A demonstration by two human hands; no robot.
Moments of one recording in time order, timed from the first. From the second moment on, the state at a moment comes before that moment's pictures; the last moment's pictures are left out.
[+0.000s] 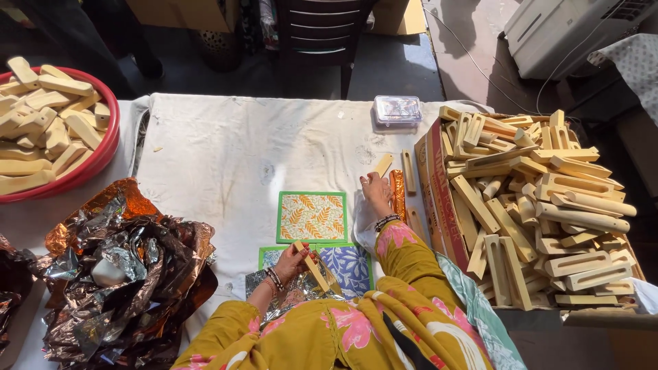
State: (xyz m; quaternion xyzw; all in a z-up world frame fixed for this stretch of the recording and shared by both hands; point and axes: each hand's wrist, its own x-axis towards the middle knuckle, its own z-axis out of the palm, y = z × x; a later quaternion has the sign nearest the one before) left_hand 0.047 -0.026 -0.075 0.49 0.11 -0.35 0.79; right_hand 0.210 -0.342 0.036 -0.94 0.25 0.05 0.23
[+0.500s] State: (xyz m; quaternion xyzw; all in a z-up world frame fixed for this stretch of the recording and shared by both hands) left_hand 0.066 -0.023 -0.032 0.35 0.12 -0.29 0.88; right_hand 0.044 -0.255 0.086 -0.84 -0.05 -0.19 0.51
